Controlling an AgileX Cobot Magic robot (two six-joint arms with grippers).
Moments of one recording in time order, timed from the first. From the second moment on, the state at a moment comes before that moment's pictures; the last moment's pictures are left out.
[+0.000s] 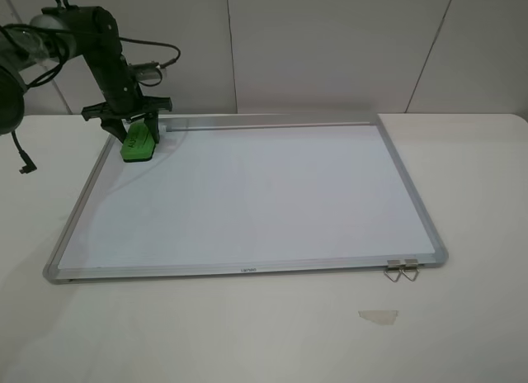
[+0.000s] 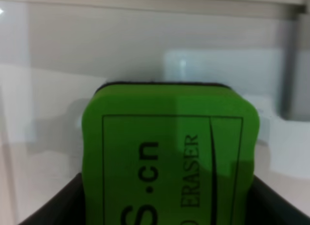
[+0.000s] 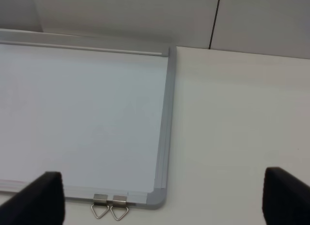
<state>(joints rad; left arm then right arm) -0.08 2.67 -2.37 -0.03 1.20 -0.23 0.04 0.00 -0.53 0.00 1.05 -0.05</state>
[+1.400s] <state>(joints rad) -0.16 2.69 -2.38 0.04 1.20 -0.22 0.04 0.00 -0.53 0.00 1.05 -0.05</state>
